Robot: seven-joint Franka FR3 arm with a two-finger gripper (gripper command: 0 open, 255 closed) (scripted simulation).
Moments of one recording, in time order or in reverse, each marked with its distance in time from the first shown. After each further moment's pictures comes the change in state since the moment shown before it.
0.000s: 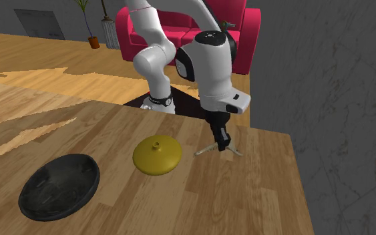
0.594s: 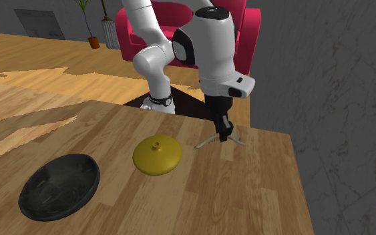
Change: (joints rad) arm -0.028 -0.089 0.036 0.054 -0.063 -0.134 0.058
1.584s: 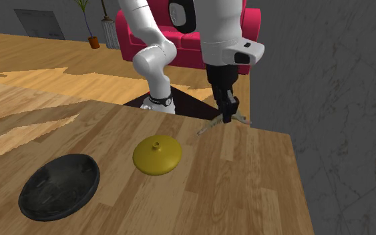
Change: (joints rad) arm -0.017 -0.092 0.048 0.133 -0.036 -0.218 0.051
